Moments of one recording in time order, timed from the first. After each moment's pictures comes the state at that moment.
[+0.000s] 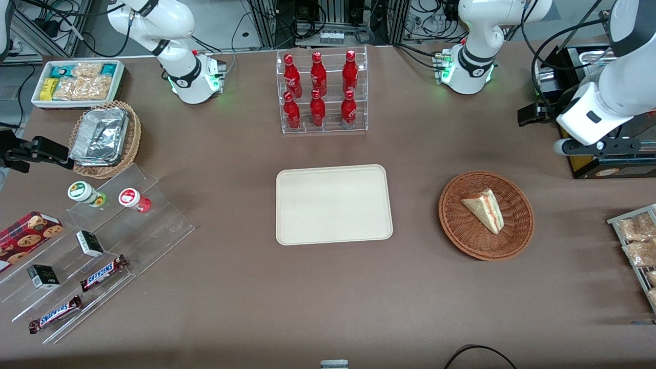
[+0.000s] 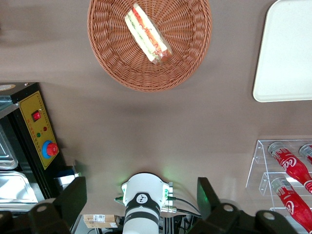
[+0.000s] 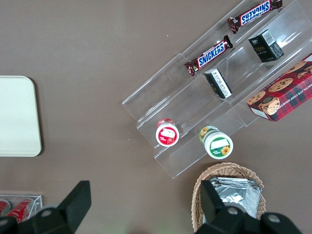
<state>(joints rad) -0.03 0.02 -0.09 -1.57 0.00 1.26 -0.11</state>
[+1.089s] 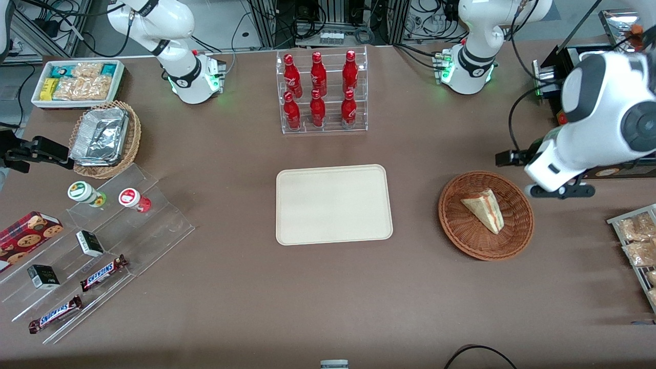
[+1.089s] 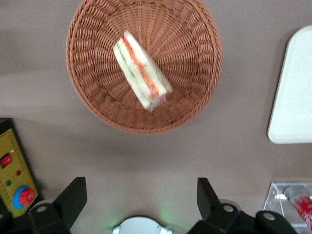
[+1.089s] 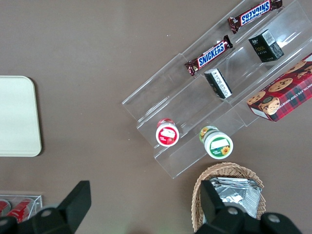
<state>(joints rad) -0.03 0.13 -0.08 -1.79 0.00 1.64 -0.13</state>
